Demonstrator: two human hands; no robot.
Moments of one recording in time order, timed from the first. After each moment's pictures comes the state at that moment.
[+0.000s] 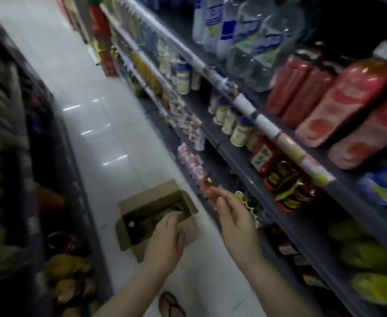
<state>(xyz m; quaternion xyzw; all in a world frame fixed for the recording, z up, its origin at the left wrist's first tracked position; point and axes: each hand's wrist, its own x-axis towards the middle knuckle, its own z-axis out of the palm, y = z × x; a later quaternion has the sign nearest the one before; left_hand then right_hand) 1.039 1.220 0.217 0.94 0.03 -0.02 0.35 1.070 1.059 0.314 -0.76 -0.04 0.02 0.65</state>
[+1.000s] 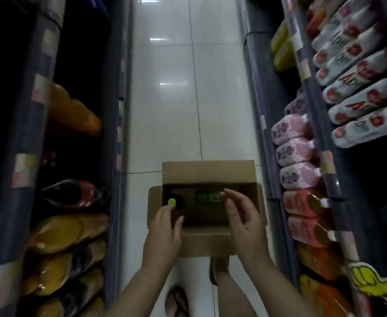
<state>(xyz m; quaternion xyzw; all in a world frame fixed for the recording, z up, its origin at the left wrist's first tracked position) 1.132 1.407 -0.100 0.83 0.39 -0.04 0.40 1.248 1.279 -0.029 -0.78 -0.03 0.27 0.57</state>
